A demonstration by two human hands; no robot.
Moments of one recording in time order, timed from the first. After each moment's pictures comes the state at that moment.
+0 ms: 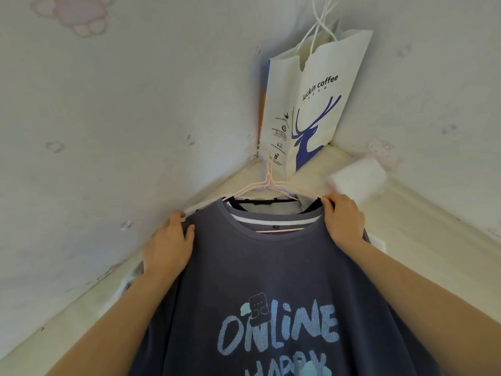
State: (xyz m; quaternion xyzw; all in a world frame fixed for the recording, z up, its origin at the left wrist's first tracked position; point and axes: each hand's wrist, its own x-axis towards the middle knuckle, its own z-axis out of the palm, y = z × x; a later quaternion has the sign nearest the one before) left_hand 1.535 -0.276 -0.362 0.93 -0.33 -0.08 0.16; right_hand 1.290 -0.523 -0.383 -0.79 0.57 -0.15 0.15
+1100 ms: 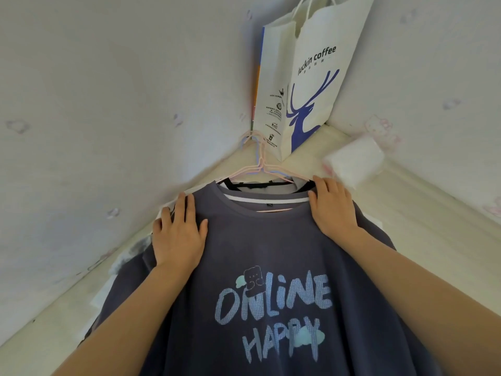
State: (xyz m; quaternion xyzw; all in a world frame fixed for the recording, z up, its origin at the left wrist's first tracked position) left_hand 1.515 -0.286 -0.396 0.91 -0.41 -0.01 0.00; right_hand 1.288 -0.508 -0.392 -0.87 0.48 -0.07 0.05
